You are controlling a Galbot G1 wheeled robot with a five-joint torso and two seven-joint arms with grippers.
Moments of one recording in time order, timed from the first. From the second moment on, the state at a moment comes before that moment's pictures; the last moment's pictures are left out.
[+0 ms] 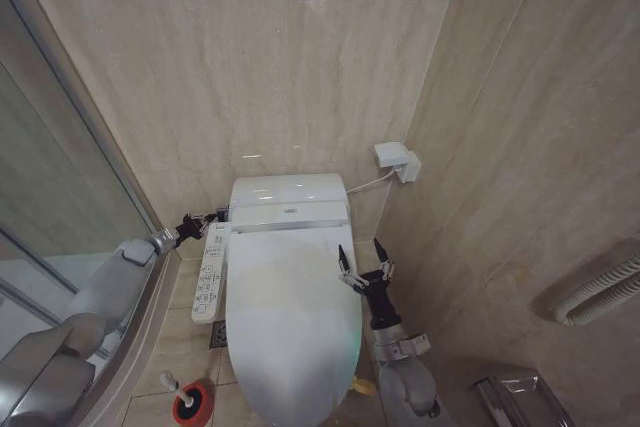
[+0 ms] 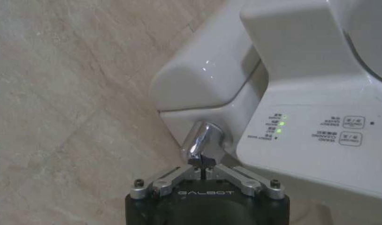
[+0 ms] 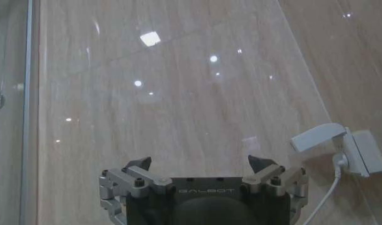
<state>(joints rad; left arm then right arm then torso) 0.18 -1.05 0.03 -0.44 0.06 -0.58 0.50 -1.27 1.47 0.37 1.69 0.36 0.59 -0.24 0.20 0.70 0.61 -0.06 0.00</state>
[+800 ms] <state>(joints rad) 0.17 -1.07 0.03 -0.43 0.06 -0.58 0.49 -1.27 1.48 0.37 1.68 0.36 0.59 -0.24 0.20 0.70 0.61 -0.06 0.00</state>
